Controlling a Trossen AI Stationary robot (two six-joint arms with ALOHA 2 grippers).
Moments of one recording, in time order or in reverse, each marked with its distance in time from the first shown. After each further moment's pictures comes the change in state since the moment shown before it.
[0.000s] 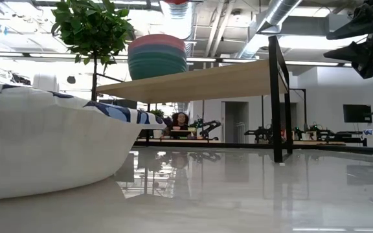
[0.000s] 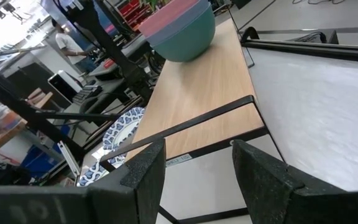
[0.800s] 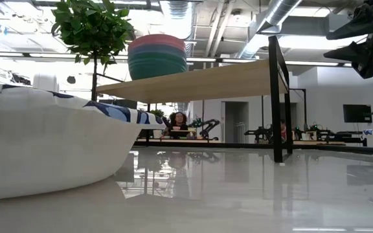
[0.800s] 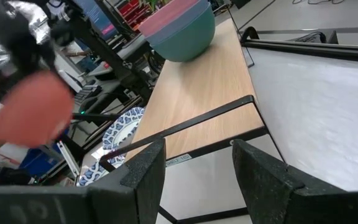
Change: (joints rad) left arm -0.555 0.033 -0.344 -0.001 0.084 0.218; right arm 0.000 0.000 0.000 -0.001 0.000 0.000
